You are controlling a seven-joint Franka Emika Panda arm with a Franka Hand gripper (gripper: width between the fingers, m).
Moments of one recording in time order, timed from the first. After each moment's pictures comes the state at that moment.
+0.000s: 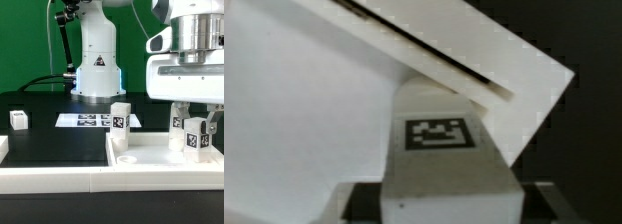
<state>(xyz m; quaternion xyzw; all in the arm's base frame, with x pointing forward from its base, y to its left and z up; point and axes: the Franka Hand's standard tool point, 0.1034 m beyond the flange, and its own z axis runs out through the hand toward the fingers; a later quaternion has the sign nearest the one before) 0.626 0.113 0.075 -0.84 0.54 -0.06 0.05</state>
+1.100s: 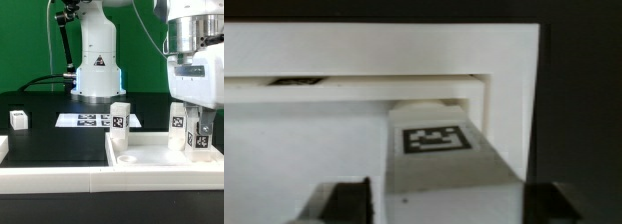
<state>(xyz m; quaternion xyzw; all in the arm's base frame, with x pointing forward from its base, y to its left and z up) 0.622 0.115 0.074 -0.74 0.67 -0.02 0.06</state>
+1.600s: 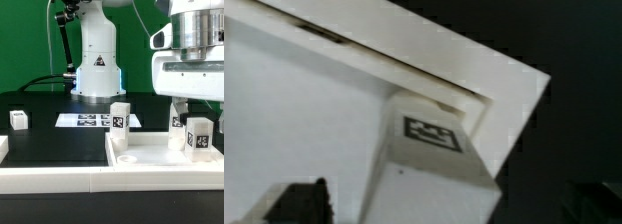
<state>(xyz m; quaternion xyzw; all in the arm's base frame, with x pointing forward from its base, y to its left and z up) 0.631 0.116 0.081 -0.87 0.49 -0.03 0.06</state>
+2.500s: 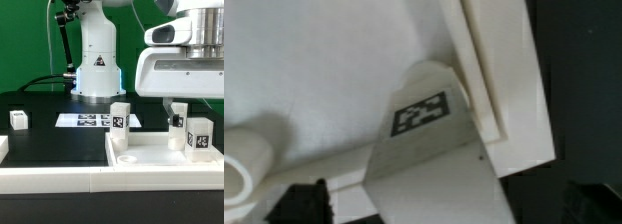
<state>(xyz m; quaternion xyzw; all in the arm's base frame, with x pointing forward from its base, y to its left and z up) 0.631 0.116 0.082 -0.99 0.13 -0.06 0.01</state>
